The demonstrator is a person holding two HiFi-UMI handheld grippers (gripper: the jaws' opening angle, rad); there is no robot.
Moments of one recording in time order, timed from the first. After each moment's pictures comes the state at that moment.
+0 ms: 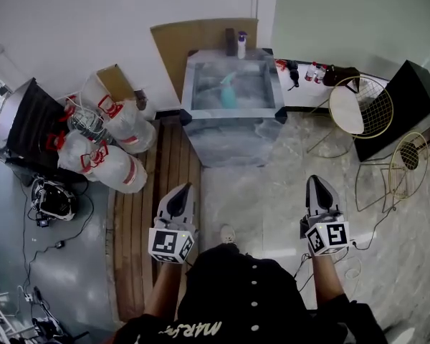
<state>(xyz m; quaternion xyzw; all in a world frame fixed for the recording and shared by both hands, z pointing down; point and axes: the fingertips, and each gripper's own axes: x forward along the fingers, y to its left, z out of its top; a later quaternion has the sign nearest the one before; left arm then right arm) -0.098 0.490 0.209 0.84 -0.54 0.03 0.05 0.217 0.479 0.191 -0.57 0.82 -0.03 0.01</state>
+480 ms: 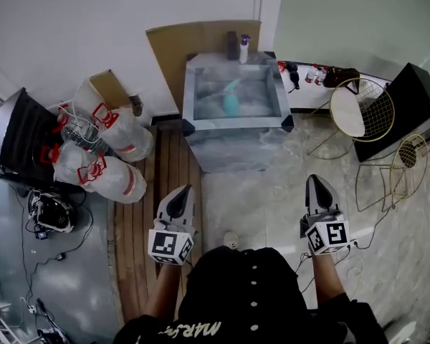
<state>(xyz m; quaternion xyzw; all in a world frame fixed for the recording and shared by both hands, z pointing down) -0.138 0.424 0.224 0.85 -0.52 0.04 0.07 0.177 0.417 0.198 -0.59 0.81 -0.03 0.00</state>
